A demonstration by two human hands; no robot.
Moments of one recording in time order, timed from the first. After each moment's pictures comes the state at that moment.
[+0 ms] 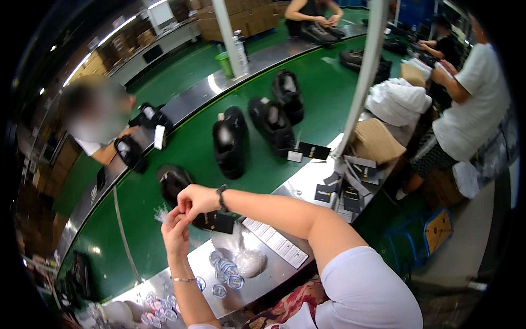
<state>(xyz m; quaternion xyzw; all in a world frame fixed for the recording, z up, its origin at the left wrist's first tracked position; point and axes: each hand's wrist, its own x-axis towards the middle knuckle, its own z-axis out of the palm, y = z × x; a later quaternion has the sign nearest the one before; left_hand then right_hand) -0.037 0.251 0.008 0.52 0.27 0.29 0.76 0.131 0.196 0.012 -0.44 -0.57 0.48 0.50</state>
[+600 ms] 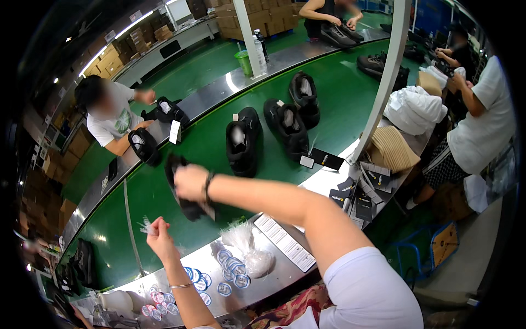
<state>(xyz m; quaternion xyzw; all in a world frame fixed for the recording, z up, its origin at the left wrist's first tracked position) -0.087 0.280 0.006 0.57 0.43 0.48 0.51 0.129 0.247 0.050 -0.58 -0.79 -0.11 0.18</state>
